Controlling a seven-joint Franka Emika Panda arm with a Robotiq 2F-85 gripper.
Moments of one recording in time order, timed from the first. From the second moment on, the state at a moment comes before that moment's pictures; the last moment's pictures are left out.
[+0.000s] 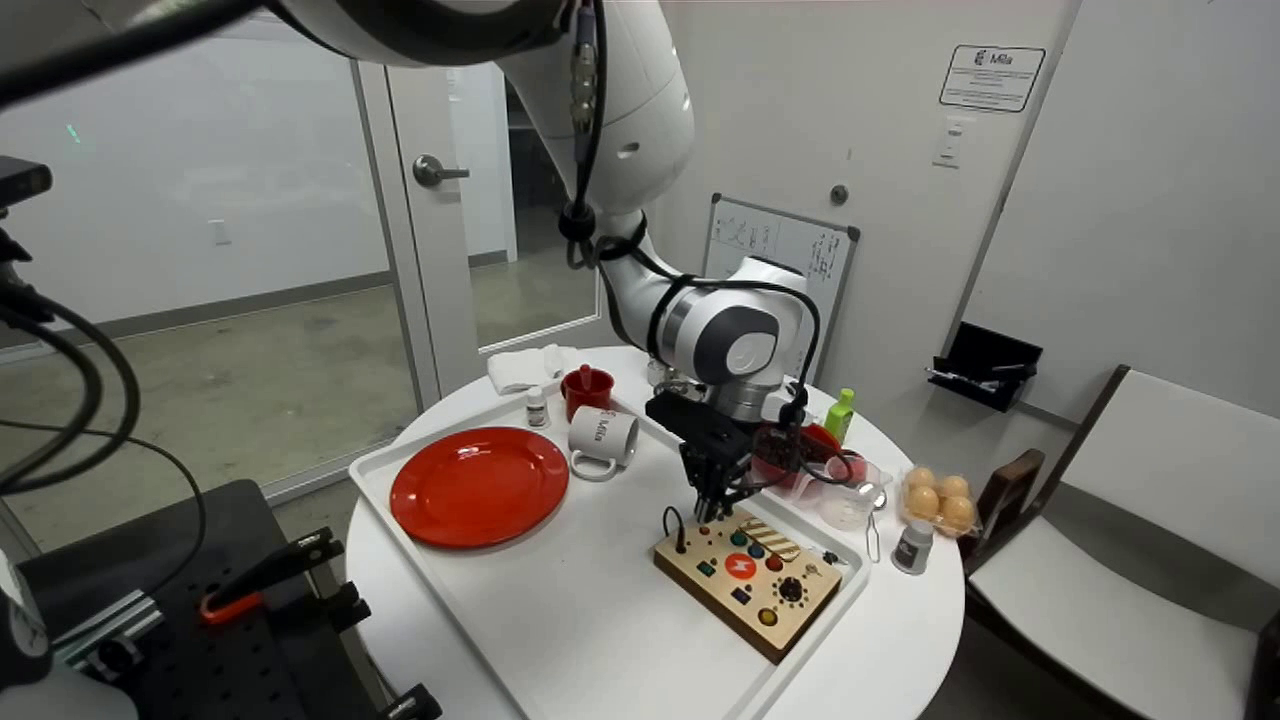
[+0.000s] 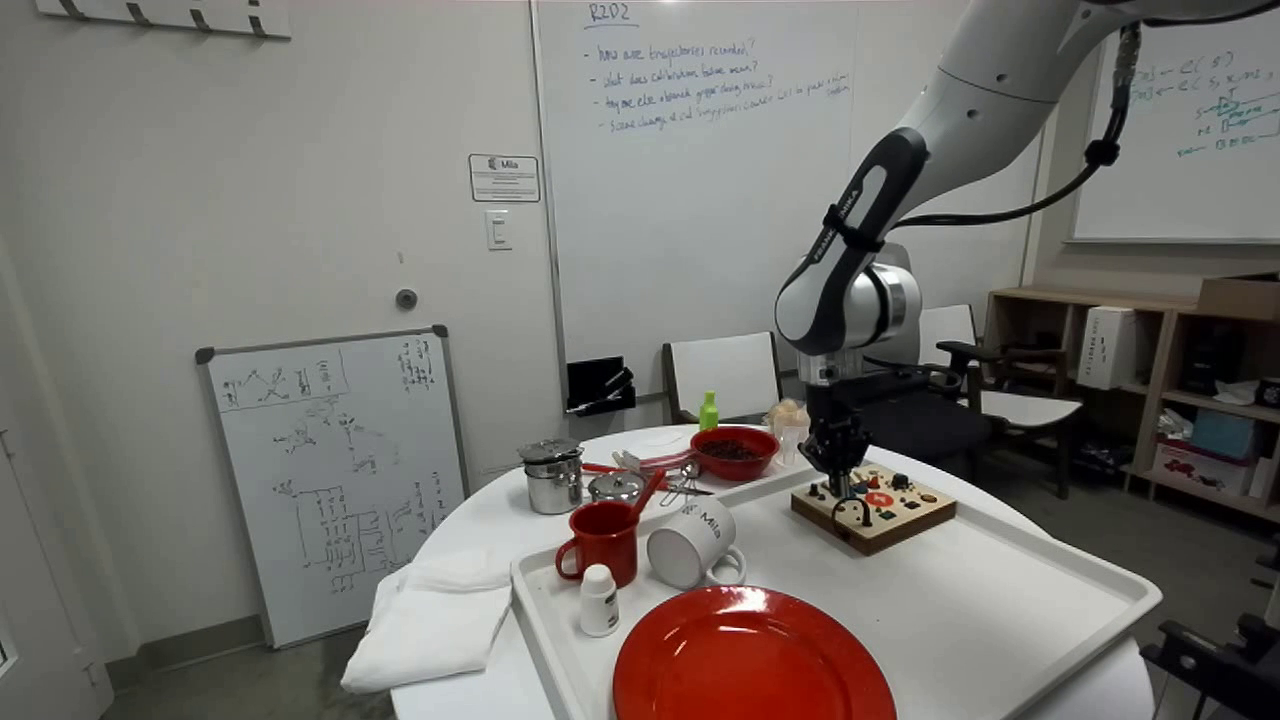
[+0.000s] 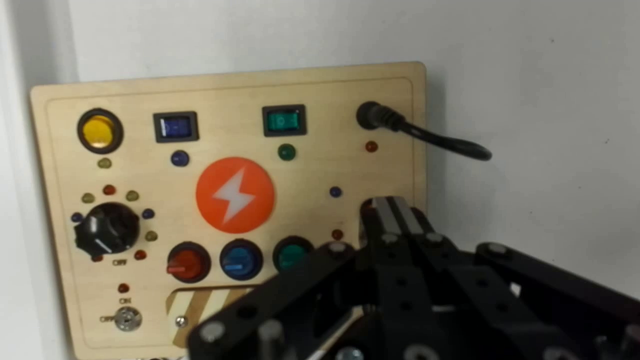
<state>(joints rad) -0.10 0.96 -0.03 -1.63 -0.02 2.43 -0.04</state>
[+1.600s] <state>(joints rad) -0.10 1.01 -0.03 -1.59 -0.02 2.43 -0.03</state>
